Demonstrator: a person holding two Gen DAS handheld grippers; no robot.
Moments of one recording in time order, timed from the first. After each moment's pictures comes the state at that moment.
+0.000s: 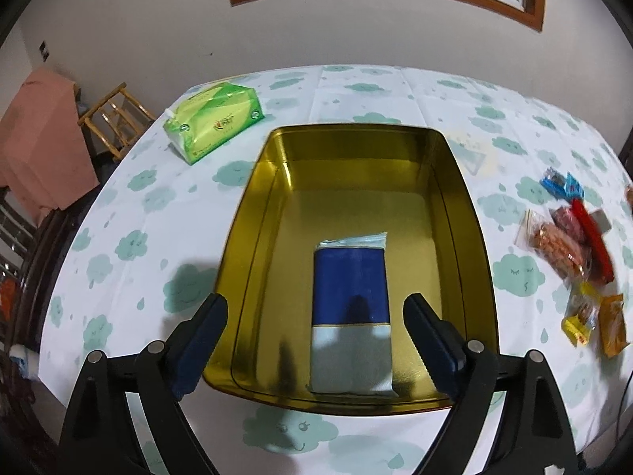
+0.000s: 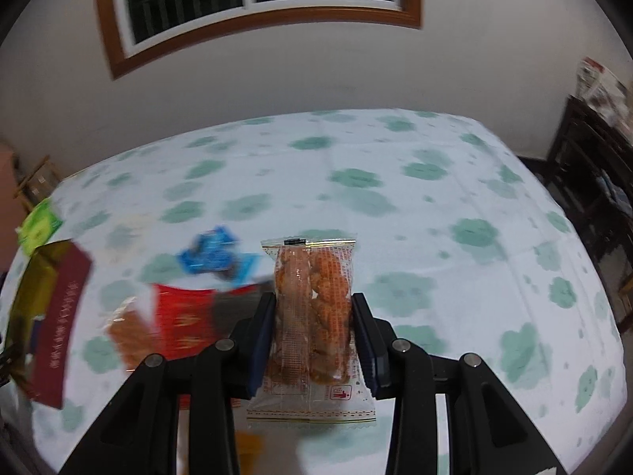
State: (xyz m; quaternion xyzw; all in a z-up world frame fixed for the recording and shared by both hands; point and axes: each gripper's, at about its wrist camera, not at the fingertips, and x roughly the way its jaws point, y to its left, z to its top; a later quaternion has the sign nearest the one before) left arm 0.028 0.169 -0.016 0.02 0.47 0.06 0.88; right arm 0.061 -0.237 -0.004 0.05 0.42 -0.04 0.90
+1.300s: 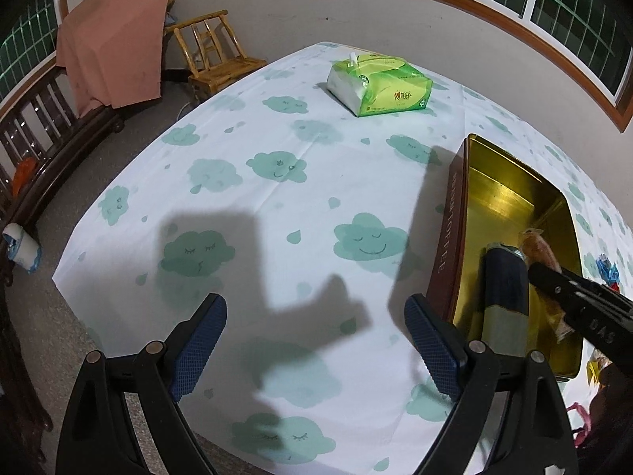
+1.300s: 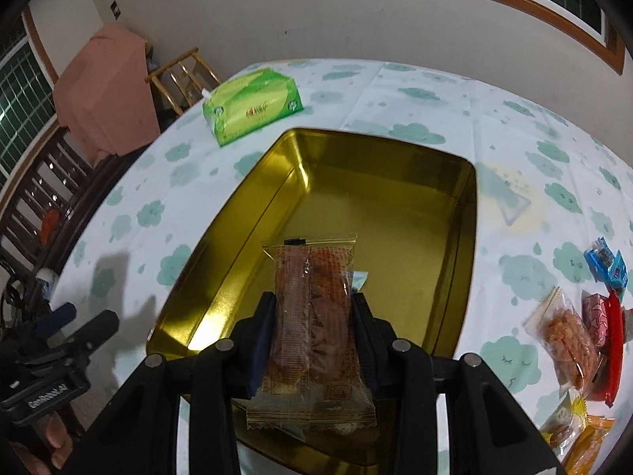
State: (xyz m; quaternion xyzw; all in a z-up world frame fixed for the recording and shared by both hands) left arm -0.031 0.319 -0.021 -0.12 0.48 0.17 0.85; right arm 0.070 0.120 -0.025 -0.02 0.49 0.21 0.84
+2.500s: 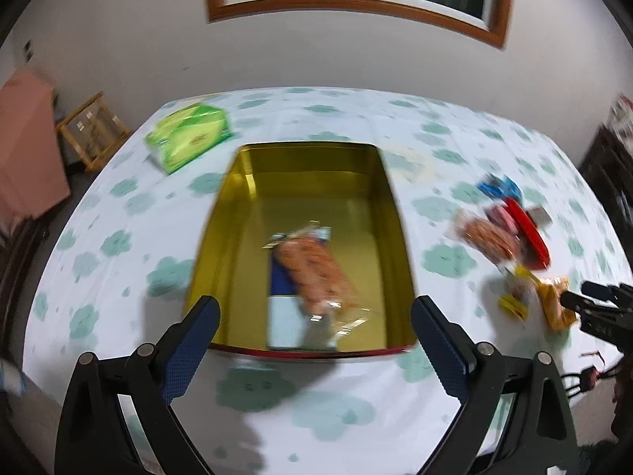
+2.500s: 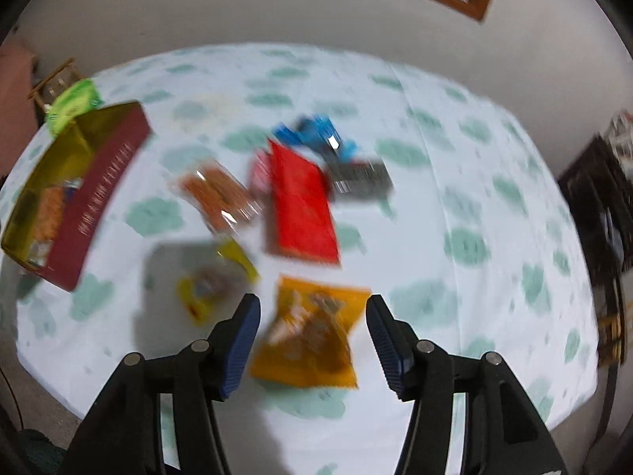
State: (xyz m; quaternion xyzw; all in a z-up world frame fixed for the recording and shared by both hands) left arm -0.018 0.143 0.013 0.01 0.44 -0.02 0.90; right arm -0.007 -0.142 -0.027 -0.04 0.52 -0.03 0.85
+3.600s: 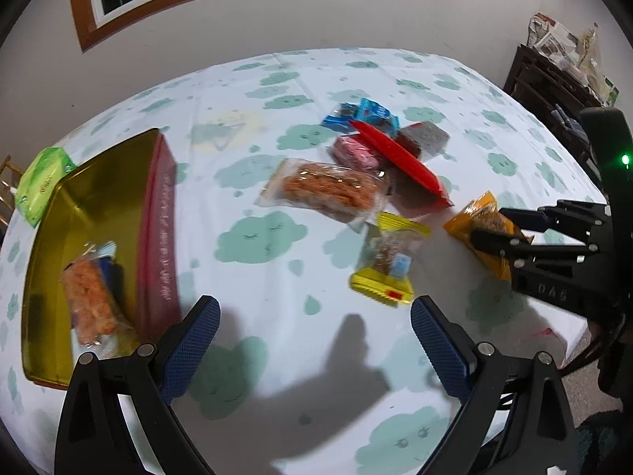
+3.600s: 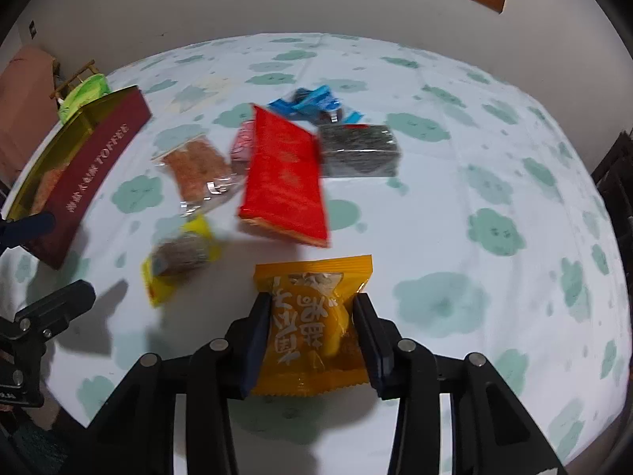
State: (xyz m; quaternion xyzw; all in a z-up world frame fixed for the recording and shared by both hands) left arm -0.005 -0.010 -0.041 0.09 0.47 -0.17 0.86; right arm -0.005 -0.178 -0.065 -0.03 0.51 0.03 0.86
